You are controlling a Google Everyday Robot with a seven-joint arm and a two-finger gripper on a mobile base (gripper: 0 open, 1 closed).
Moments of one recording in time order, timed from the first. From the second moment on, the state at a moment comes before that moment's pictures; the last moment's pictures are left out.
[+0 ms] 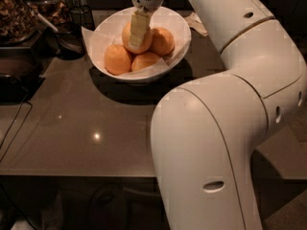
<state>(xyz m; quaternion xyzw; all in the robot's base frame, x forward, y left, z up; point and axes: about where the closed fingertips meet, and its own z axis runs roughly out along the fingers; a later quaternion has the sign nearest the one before) 0.703 0.021 0.951 -0.62 0.76 0.04 0.16</state>
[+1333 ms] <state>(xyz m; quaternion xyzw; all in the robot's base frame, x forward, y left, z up) 0.689 0.035 0.942 -0.66 0.73 0.05 0.16</state>
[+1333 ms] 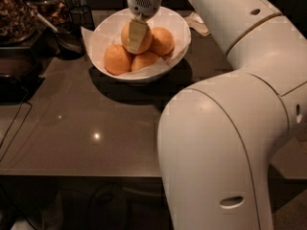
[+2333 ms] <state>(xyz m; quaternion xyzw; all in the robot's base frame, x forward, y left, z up) 0.688 0.039 0.954 -0.66 0.73 0.04 0.19</state>
